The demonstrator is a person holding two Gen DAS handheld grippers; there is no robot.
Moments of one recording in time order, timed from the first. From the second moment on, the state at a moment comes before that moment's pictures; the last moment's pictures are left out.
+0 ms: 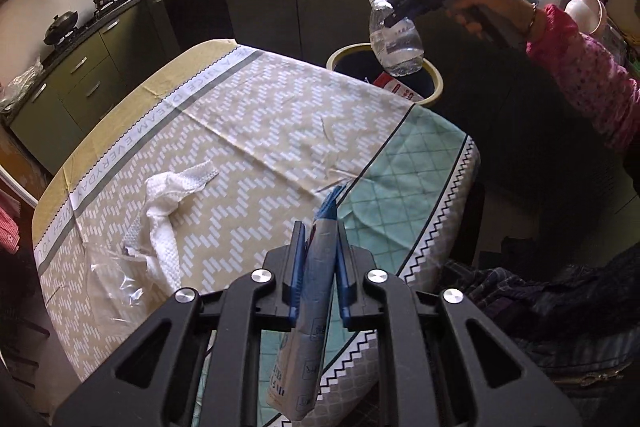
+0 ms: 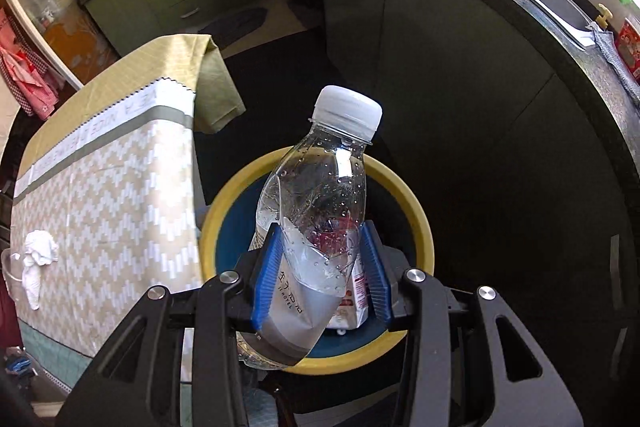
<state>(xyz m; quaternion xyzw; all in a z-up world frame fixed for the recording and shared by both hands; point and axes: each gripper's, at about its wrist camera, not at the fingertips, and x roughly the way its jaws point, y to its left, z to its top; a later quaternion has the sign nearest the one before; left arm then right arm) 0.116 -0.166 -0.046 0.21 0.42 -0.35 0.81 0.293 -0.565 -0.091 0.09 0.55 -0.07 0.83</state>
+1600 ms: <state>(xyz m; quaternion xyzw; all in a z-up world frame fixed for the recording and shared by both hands) 0.190 -0.253 -0.017 0.12 0.38 -0.25 0.88 0.154 -0.439 -0.063 0.06 0.46 0.15 0.88</state>
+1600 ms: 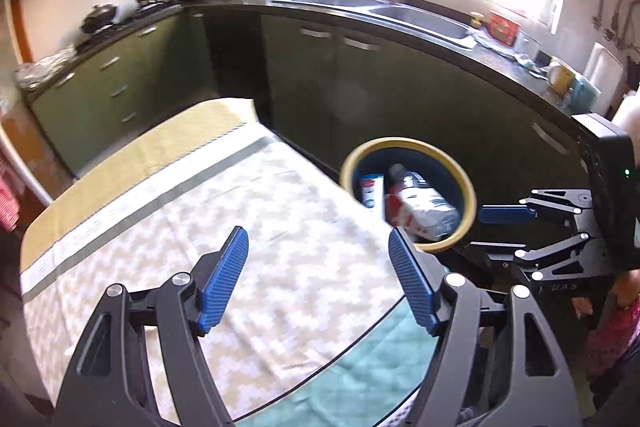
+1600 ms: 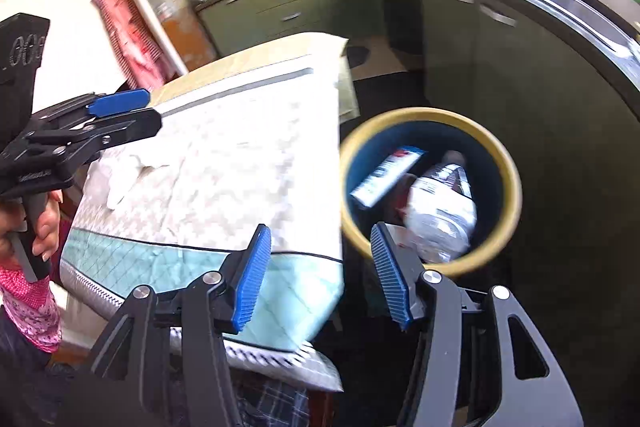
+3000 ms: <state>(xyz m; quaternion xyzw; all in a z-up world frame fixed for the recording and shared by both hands) 0.222 -0.008 -0.042 0.04 0.46 -0.11 0.88 0.294 -0.196 -0.073 0.00 0.49 0.25 0.84</state>
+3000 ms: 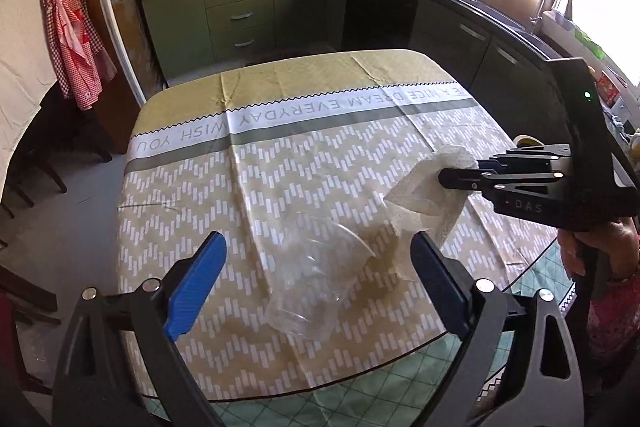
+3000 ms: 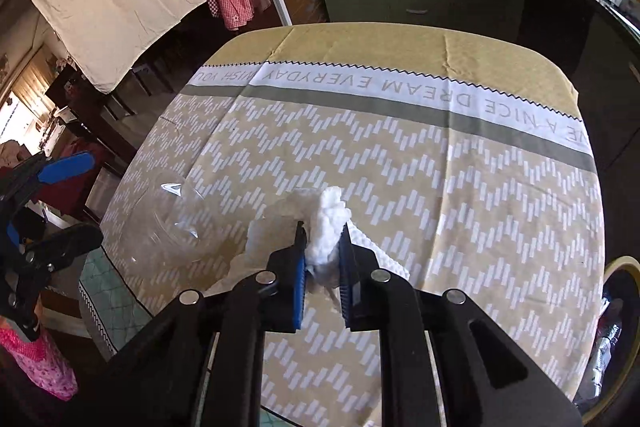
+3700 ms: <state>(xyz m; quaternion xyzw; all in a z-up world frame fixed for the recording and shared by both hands) 0.298 -0.011 -0.086 0.01 0.63 -0.09 0.77 0.269 -0.225 -0.061 0.01 0.48 0.26 0.84</state>
